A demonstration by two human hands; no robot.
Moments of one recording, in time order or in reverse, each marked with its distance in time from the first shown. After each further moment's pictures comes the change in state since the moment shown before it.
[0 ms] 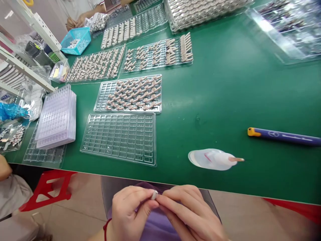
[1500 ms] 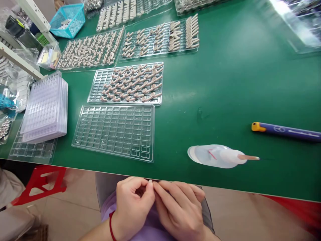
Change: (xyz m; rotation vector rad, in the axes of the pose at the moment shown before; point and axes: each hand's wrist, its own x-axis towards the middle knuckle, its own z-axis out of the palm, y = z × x) left_hand 0.009 -0.005 0.034 -0.014 -0.043 -0.480; right_hand -0.018 0.009 0.028 -0.353 0.144 0.064
